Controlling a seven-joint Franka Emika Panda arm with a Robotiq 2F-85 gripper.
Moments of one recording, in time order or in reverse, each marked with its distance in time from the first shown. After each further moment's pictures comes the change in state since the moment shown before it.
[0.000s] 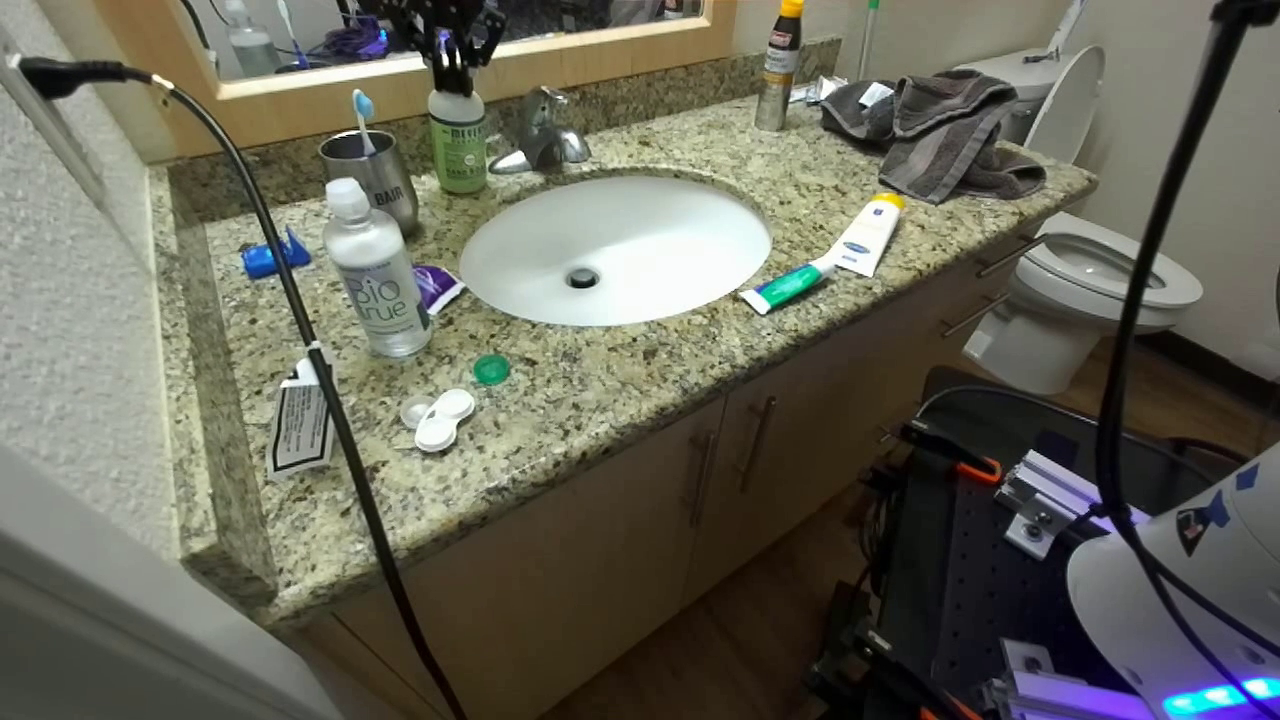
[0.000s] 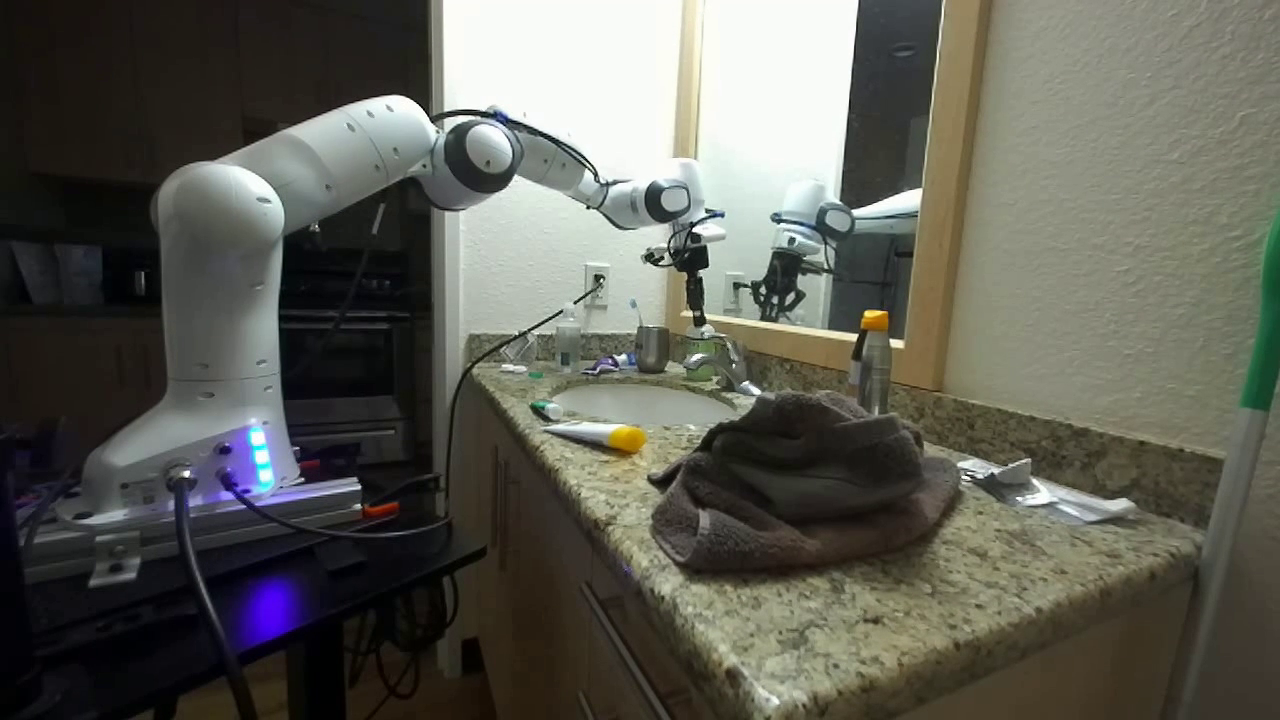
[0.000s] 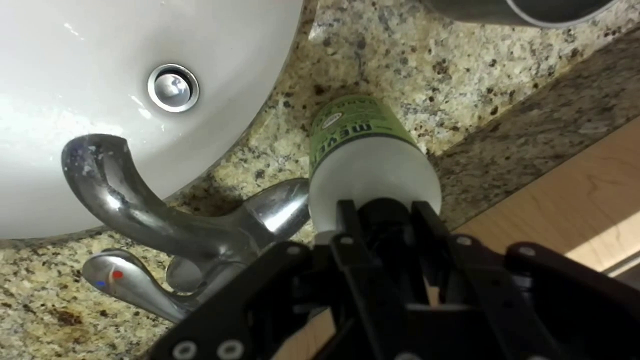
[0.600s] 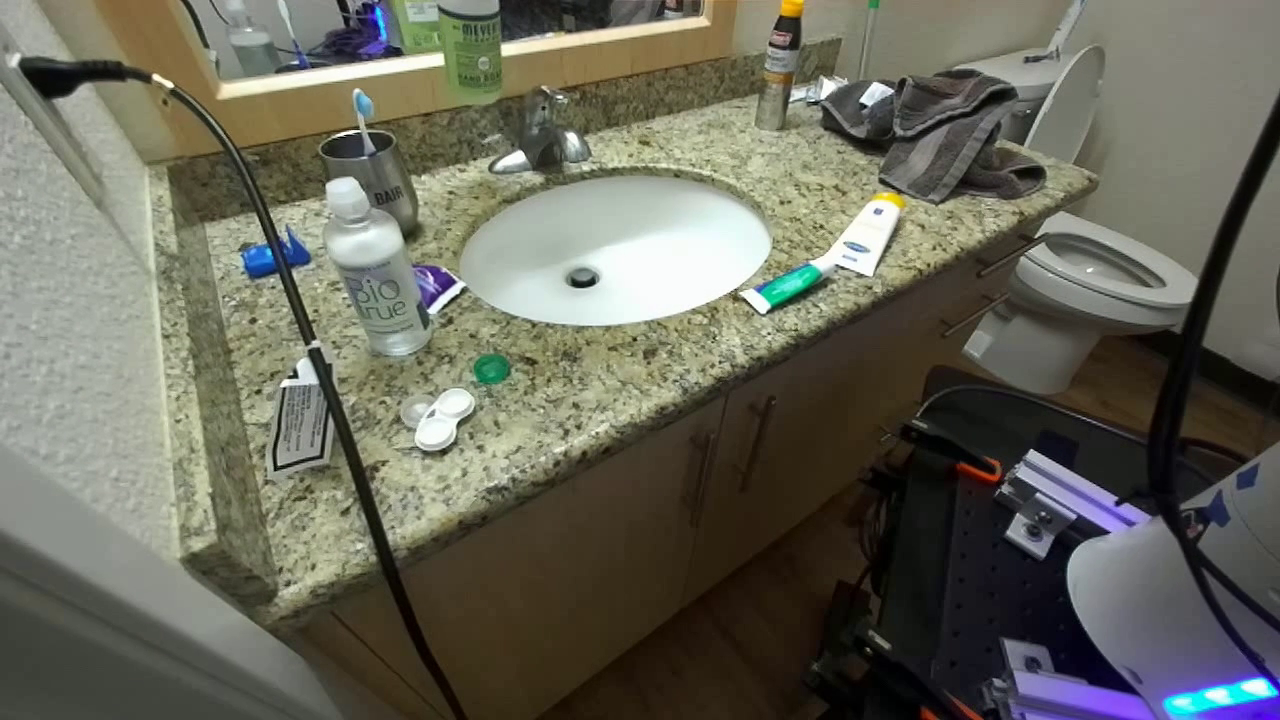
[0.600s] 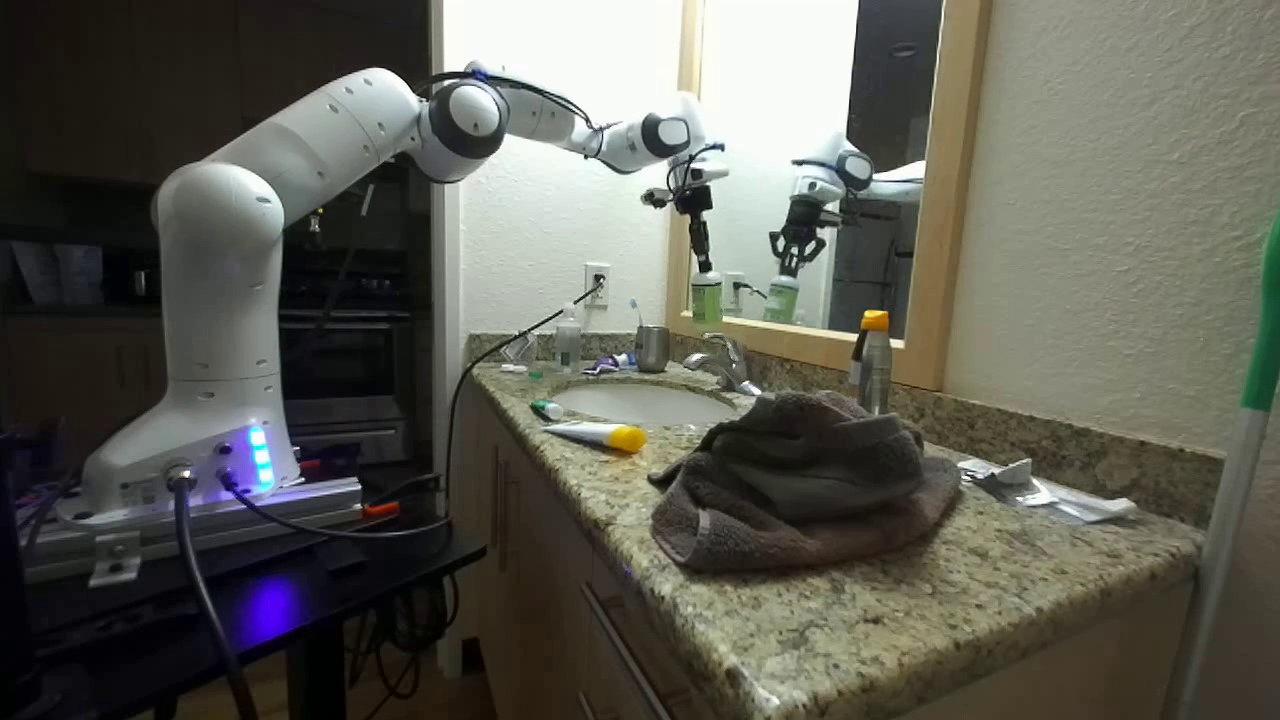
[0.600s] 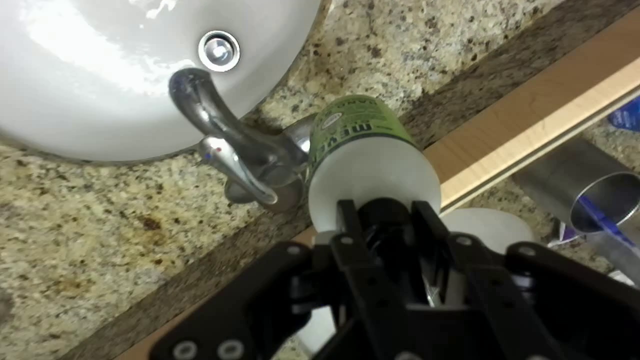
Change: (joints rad) arm -0.004 -0.142 -0.048 0.044 -0.024 -0.181 0.000
